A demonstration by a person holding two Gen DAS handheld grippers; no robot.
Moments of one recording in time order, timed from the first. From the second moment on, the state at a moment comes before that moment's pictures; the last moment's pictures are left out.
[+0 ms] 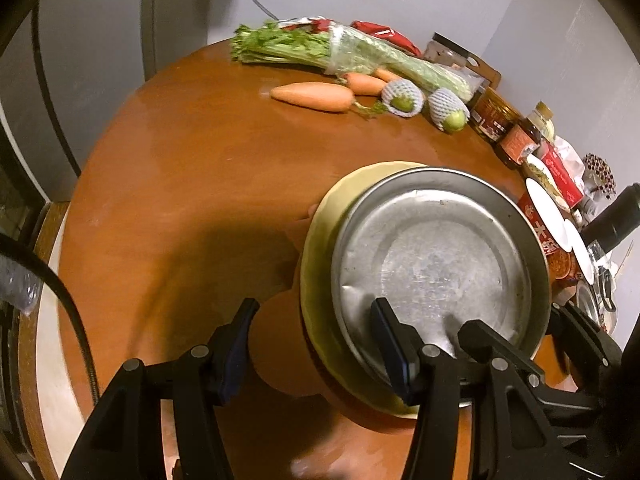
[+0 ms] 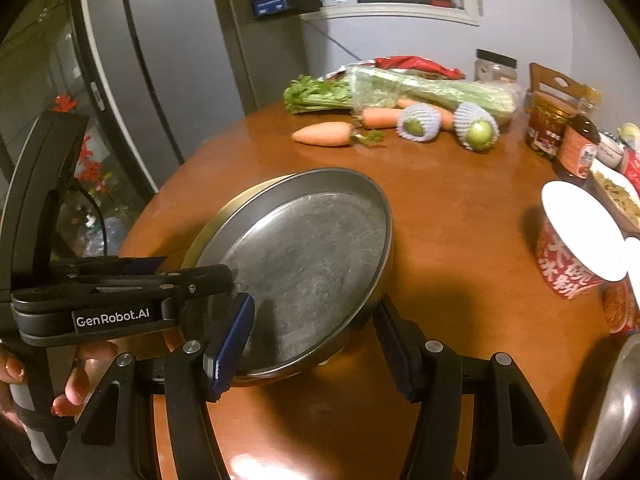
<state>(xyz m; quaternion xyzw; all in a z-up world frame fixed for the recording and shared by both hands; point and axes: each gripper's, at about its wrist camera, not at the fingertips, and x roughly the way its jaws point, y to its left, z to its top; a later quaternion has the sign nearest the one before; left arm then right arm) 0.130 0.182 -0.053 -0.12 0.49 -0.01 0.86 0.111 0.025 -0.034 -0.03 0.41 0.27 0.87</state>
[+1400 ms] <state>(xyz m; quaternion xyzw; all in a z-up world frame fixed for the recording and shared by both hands) 0.158 0.130 -0.034 -0.08 0.47 -0.01 0.88 0.129 -0.033 -0.017 -0.02 0.38 0.21 0.90</state>
